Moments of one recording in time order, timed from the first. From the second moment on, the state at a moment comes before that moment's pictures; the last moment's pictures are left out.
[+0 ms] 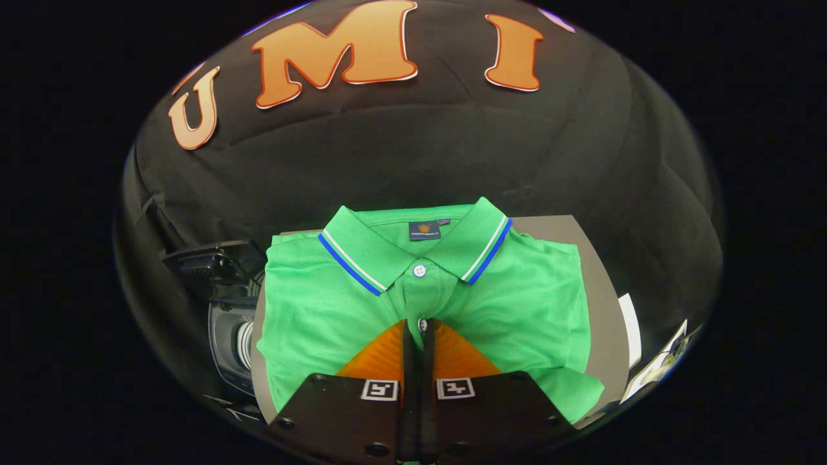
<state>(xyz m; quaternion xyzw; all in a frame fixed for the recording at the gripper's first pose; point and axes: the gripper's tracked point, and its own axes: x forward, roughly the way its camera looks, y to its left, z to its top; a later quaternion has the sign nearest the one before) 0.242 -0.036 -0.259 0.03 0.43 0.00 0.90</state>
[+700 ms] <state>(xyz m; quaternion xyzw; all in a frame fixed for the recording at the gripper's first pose) 0.240 -0.027 -0.174 0.06 0.27 0.06 0.96</state>
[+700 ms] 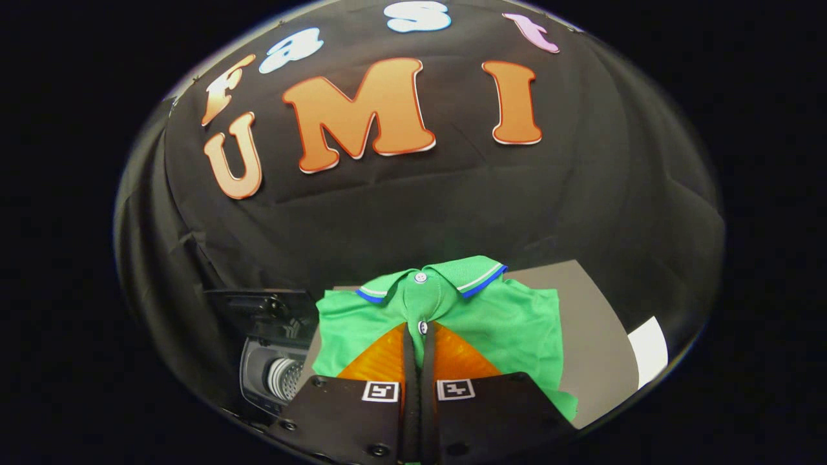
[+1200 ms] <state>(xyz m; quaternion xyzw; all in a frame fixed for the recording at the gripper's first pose) 0.203 0.056 -0.092 0.09 0.20 0.12 0.97</state>
